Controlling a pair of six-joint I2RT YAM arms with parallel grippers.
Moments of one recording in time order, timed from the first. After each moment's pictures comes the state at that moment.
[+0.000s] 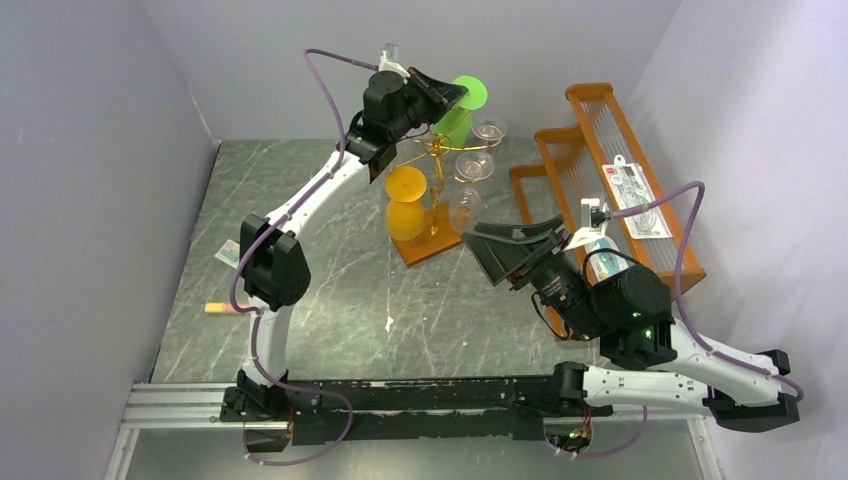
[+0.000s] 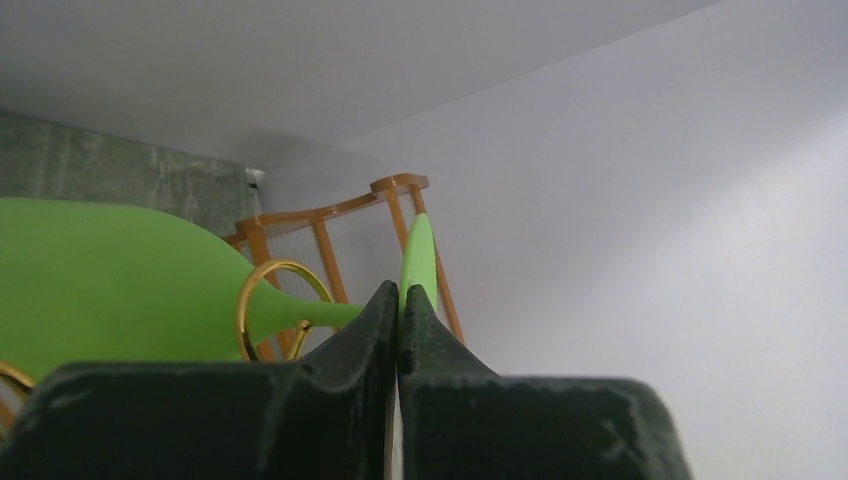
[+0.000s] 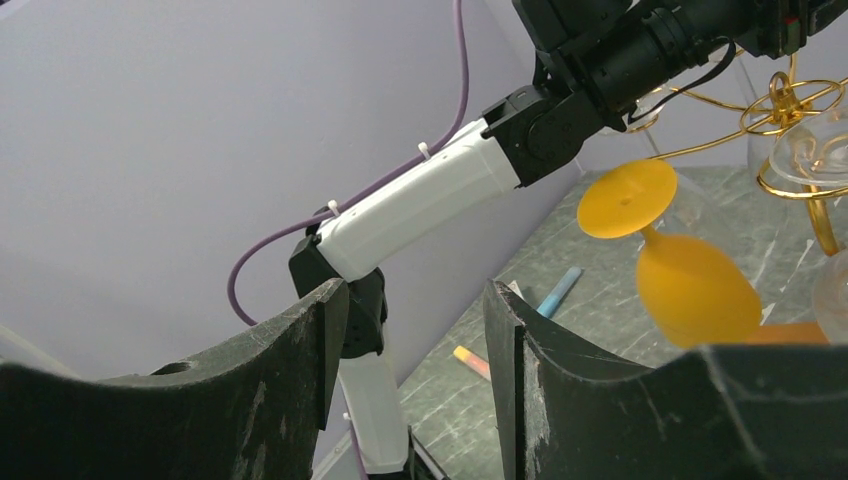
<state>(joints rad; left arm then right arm) -0.59 2.08 2.04 0.10 0.10 -1.18 1.30 0.66 0.97 0.05 0.53 0.47</state>
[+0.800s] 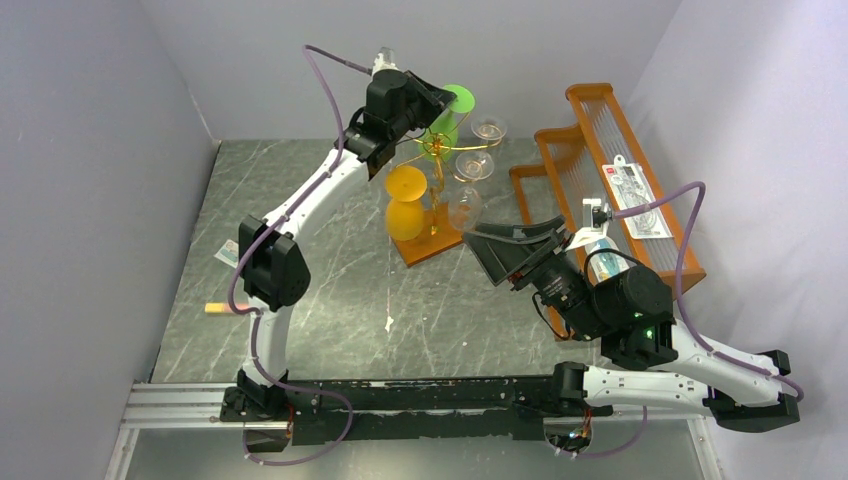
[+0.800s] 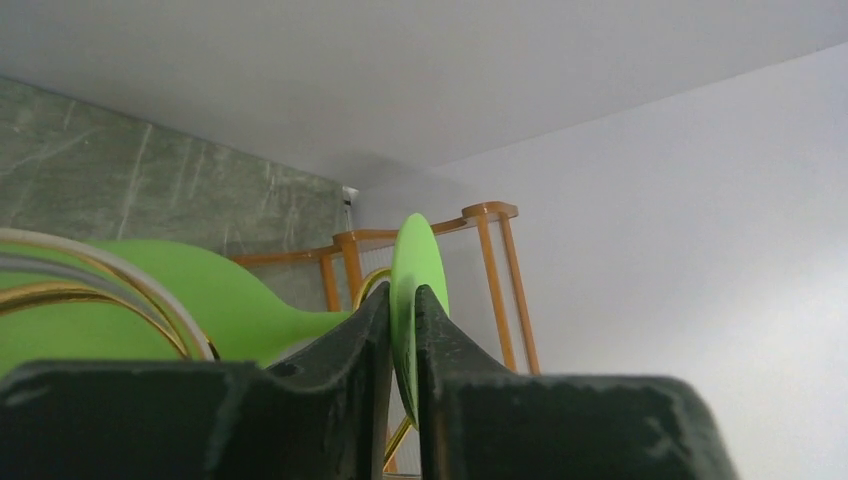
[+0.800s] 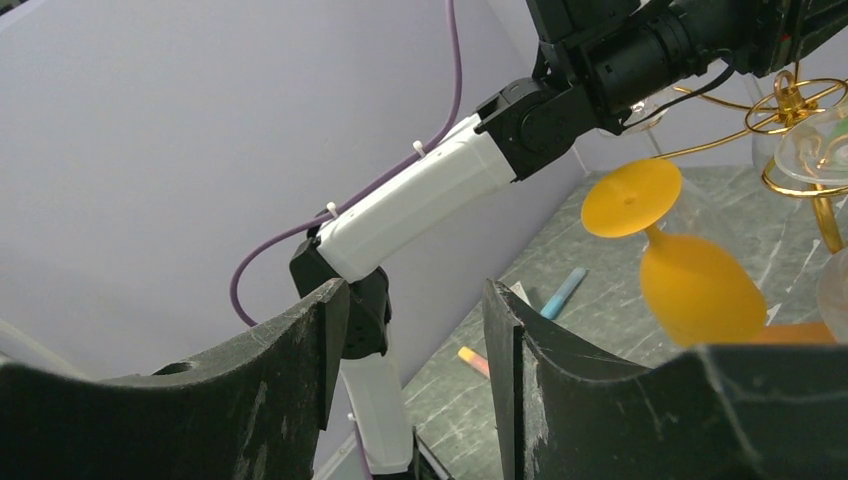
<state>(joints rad) -0.60 2.08 2.08 -0.09 -0.04 -1.10 1.30 0.65 0.97 0.05 0.53 0.48</state>
